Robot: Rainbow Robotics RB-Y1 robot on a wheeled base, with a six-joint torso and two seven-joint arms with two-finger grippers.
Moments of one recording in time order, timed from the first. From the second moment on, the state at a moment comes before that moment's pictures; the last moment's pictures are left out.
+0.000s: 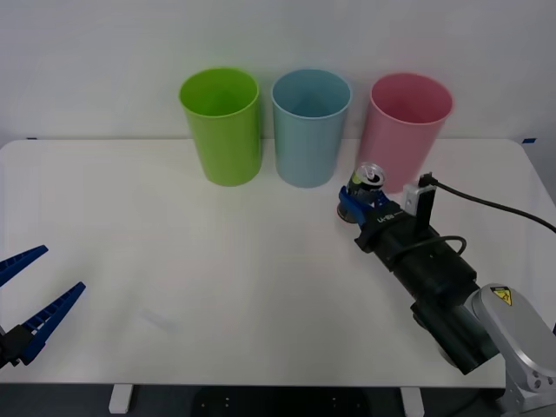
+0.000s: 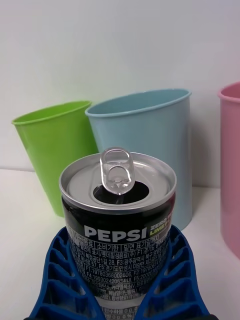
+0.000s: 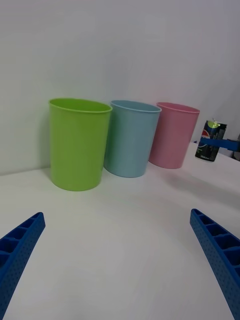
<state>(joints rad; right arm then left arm) -0.04 -0.28 0.17 -1.65 1.12 -0.30 0.03 0.35 0.40 0.52 -1.66 -0.96 -1.22 0.00</state>
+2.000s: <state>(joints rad) -0.58 -0.44 0.17 -1.41 1.29 -0.37 -0.35 0.35 0.40 0.52 -1.66 -0.96 -1.22 0.00</state>
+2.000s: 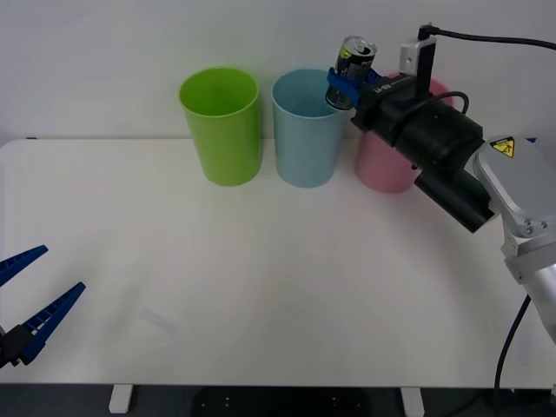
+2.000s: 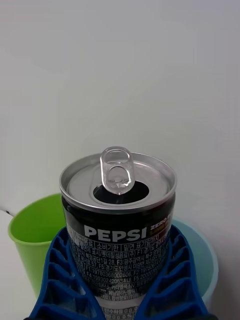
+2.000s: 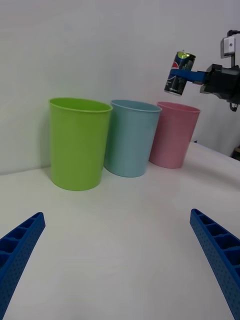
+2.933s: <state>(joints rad) -0.94 -0.32 0.16 -0.90 1.34 -0.35 -0.30 0.35 0.40 0.52 -1.66 -0.96 -1.22 0.00</state>
